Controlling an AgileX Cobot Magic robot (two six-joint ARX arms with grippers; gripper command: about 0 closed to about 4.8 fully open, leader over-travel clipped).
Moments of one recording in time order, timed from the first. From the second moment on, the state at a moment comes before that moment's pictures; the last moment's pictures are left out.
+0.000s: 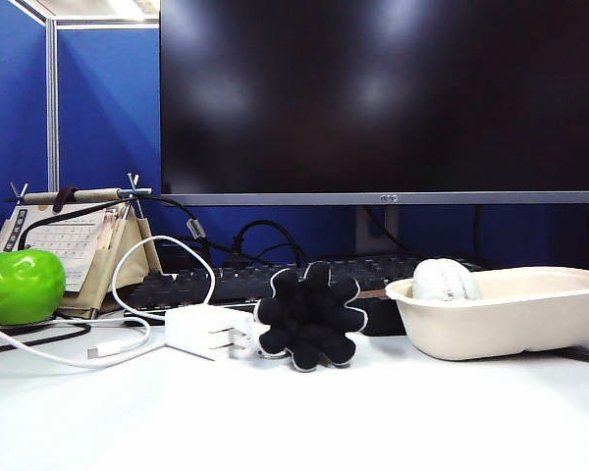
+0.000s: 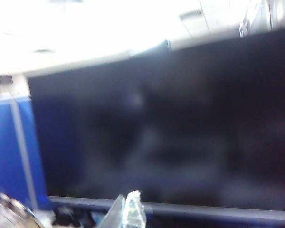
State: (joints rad) left arm 0.01 0.01 0.40 -0.14 0.22 -0.08; right arm -0.06 0.01 0.51 -0.11 -0.31 0.26
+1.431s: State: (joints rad) left arm -0.45 0.91 0.92 -0.54 0.54 -0.20; right arm 0.40 0.99 0.82 -0.52 -0.70 0.33
